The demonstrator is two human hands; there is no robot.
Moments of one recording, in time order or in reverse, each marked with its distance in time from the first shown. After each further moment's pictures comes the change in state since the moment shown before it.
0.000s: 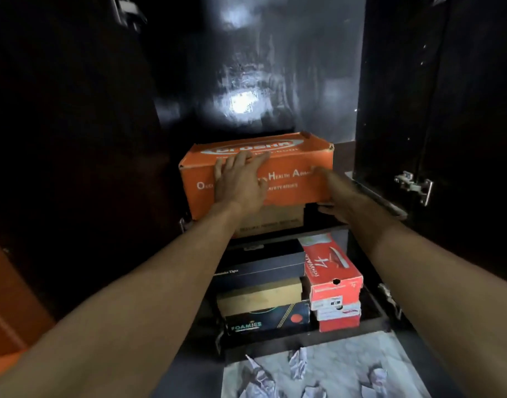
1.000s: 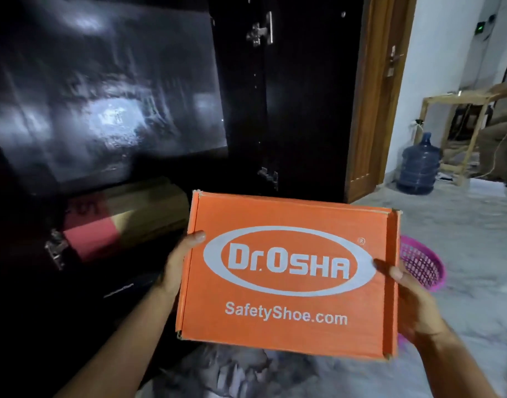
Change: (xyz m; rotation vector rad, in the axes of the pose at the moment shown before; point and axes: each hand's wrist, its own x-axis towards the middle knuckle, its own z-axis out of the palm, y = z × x) left_hand -0.153 0.097 0.017 -1.803 -0.812 -0.310; right_hand -0.323 0.131 -0.256 0.450 0.329 -0.188
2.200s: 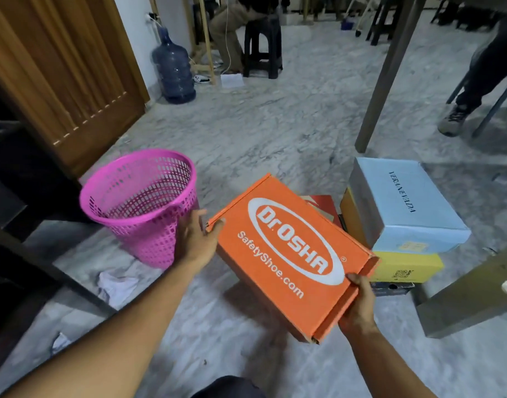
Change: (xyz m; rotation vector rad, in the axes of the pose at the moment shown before) left_hand 0.110 -0.397 0.381 0.994 -0.372 0.040; right_hand -0.204 0.092 -0.372 0.394 1.234 -0.104
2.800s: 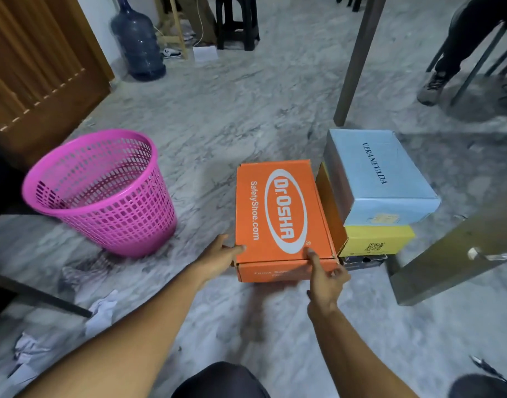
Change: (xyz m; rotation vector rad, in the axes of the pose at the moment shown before) left_hand -0.045 0.010 0.098 -0.117 -0.635 -0.326; right_hand 0.019 0.020 -0.003 -0.220 0.328 -0.155
